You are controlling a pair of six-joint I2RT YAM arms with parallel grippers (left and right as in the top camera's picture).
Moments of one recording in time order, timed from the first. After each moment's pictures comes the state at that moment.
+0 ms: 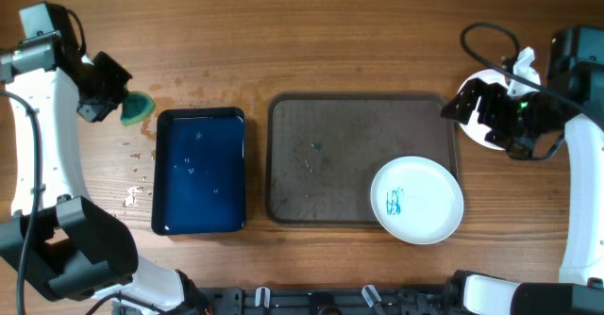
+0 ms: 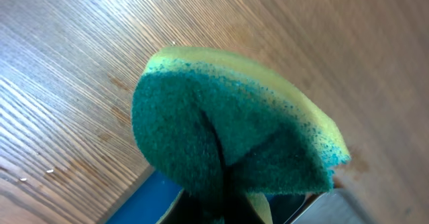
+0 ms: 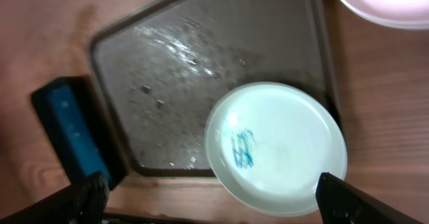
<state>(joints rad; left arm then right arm) 0.31 1.74 1.60 -1.14 0.10 -0.51 -0.20 1.45 1.49 -1.44 -0.39 0.18</state>
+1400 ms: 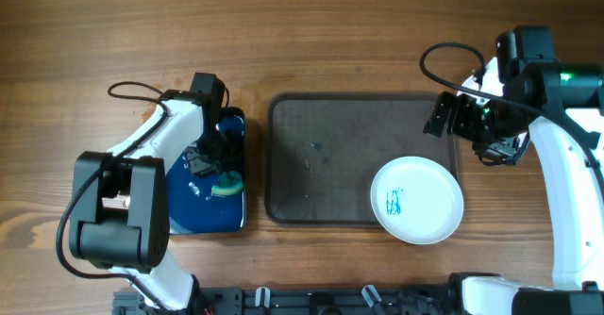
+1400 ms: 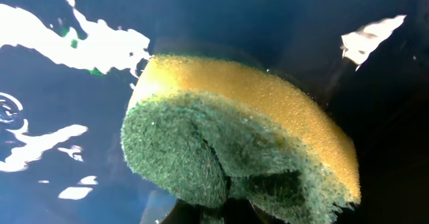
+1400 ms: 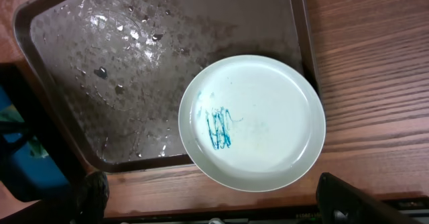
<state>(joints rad) -0.14 1.84 1.07 -0.90 0.08 -0.54 -0.01 1.45 1.48 -1.47 -0.19 0.33</state>
